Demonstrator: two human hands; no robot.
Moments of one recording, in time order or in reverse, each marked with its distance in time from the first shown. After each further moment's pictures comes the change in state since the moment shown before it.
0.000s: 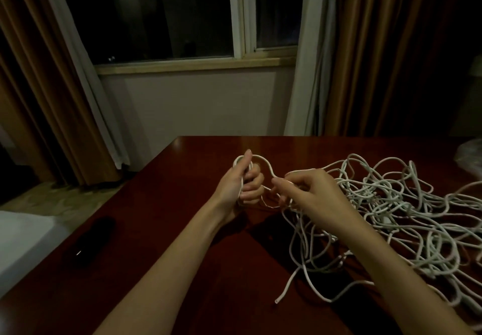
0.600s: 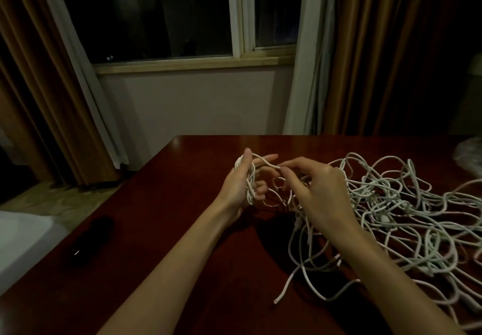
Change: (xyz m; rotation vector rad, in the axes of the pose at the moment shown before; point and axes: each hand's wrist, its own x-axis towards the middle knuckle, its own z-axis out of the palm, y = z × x) left_hand 0.003 -0.005 0.010 0.180 0.094 0.039; right_hand -0.003 -0.003 0.007 -0.182 0.347 -0.173
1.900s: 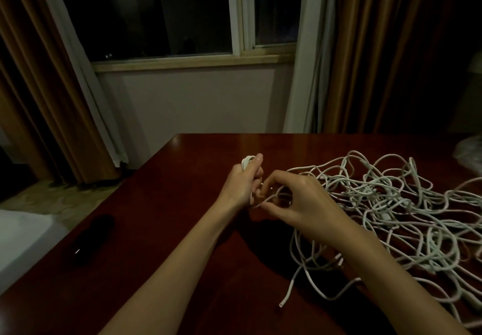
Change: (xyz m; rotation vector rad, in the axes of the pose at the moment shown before) left_hand -0.003 0.004 0.001 0.392 0.147 0.016; right_hand -0.004 -0.007 0.002 0.027 -0.423 -0.138
